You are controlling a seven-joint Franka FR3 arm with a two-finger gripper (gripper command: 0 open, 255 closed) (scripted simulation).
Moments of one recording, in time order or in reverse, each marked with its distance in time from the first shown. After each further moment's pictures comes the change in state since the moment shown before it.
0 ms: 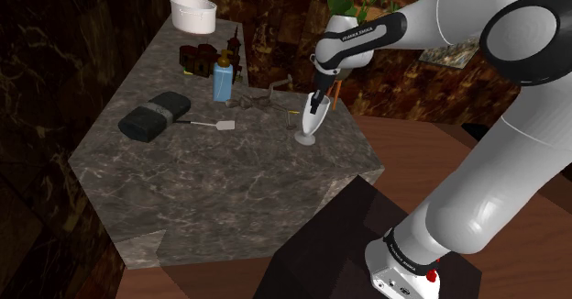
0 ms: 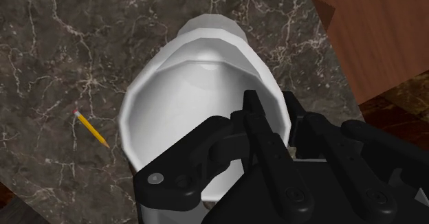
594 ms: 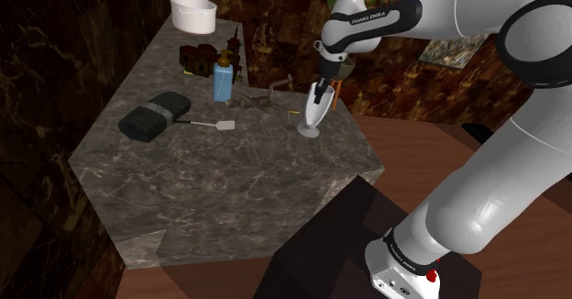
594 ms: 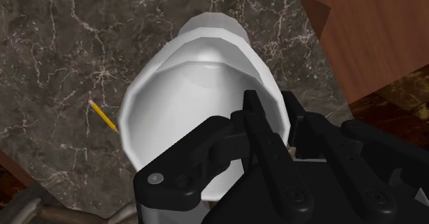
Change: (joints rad) arm 0.003 -0.060 0.000 0.058 -0.015 -0.117 0.008
